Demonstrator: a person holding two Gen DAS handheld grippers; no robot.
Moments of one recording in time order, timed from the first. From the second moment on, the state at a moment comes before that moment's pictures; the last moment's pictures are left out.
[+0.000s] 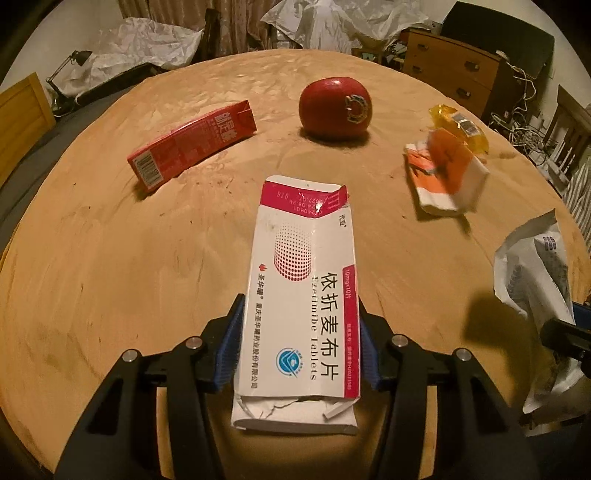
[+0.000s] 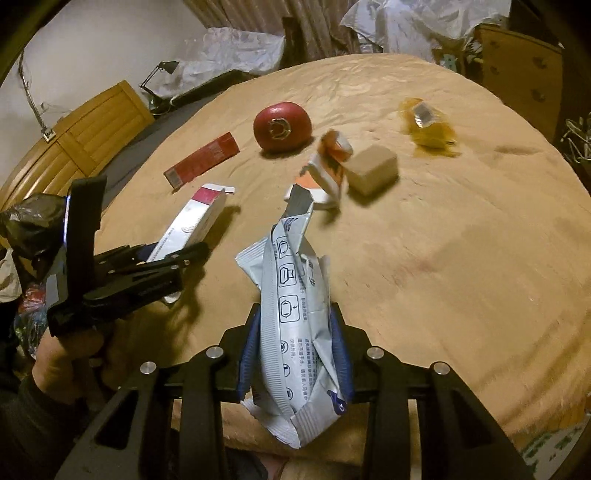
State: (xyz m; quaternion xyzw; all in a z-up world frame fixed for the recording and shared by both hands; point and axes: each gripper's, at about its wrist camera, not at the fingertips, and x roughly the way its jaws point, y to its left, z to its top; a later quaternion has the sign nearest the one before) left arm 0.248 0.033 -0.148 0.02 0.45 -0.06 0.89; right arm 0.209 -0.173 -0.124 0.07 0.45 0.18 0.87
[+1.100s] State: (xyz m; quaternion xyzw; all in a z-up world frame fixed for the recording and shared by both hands) left arm 0.203 0.006 -0.113 0.03 0.40 -0.03 0.91; right arm 0.173 -0.172 -0.113 0.00 0.41 0.14 0.90
